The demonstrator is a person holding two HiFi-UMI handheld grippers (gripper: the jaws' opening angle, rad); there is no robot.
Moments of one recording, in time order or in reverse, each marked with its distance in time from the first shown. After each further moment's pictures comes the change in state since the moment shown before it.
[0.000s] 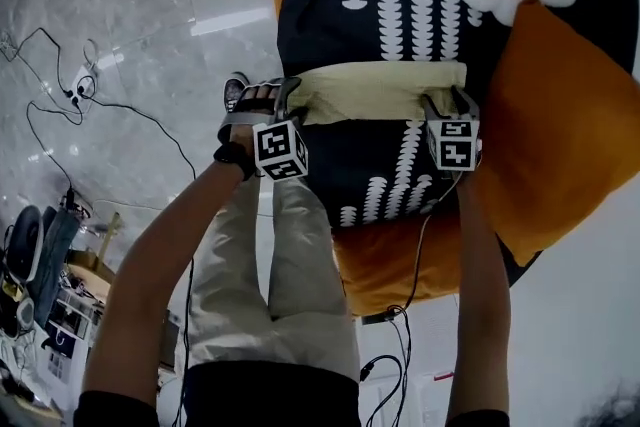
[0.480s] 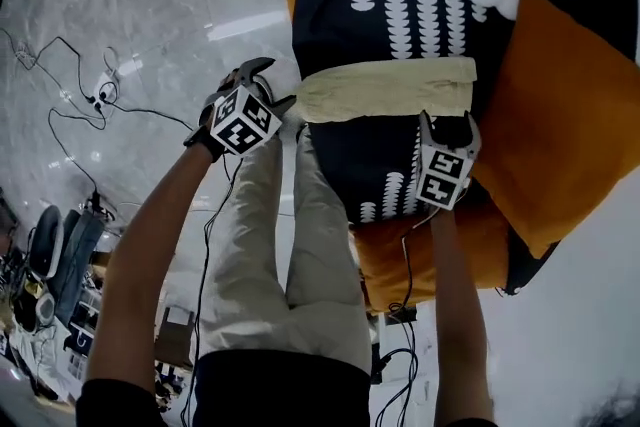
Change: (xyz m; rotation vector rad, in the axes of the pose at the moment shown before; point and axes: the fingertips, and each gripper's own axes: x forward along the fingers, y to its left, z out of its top) left arm -0.047 0.045 -0.042 -0.346 -0.105 -0.136; right arm -0.069 0.042 -0.011 0.211 -0.126 -0.227
